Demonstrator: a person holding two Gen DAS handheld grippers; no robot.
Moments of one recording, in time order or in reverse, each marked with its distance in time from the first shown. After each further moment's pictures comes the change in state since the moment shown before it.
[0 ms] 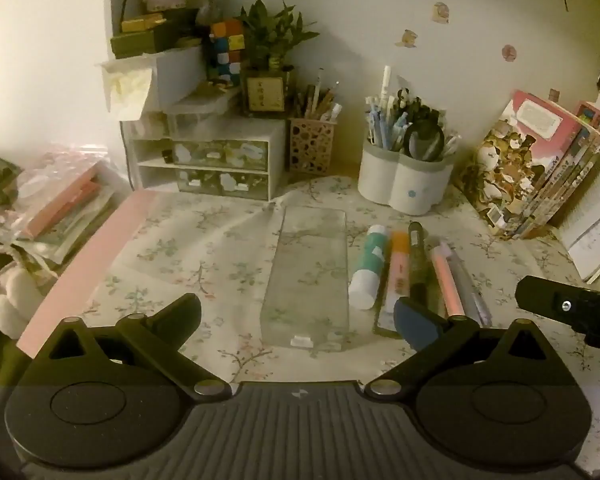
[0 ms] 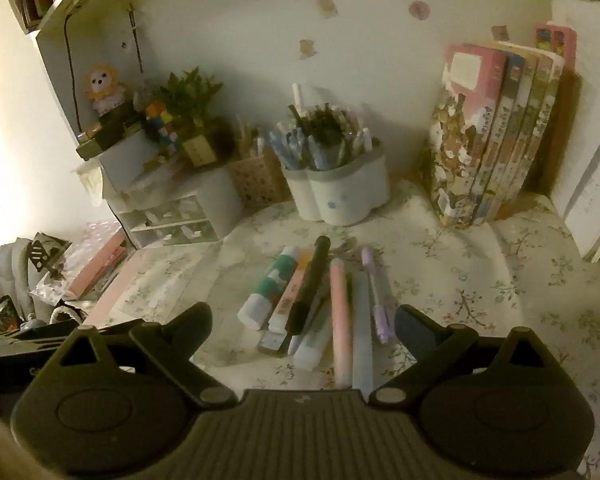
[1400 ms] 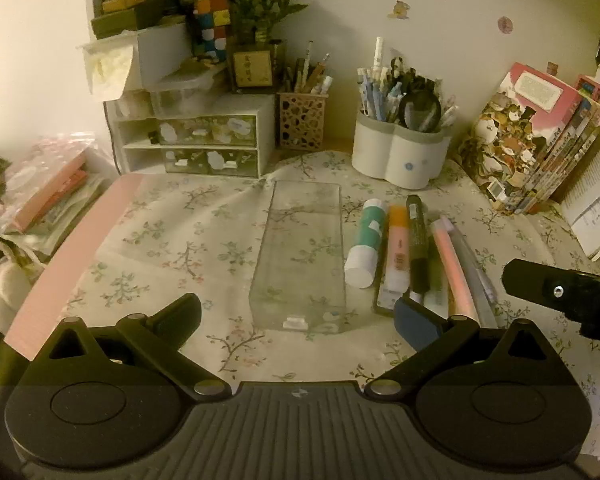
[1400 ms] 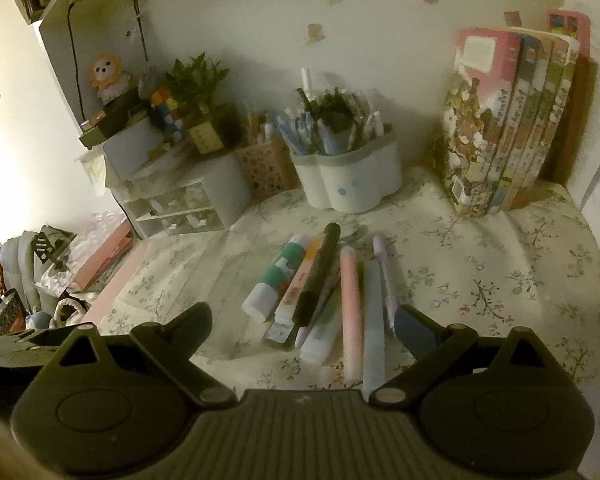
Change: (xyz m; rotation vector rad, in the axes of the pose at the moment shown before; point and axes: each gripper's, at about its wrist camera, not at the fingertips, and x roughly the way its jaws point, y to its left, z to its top) left arm 0.020 -0.002 -0.007 0.031 0.060 -0.013; right arm 0.024 -0.043 -0.008 0.003 0.026 0.027
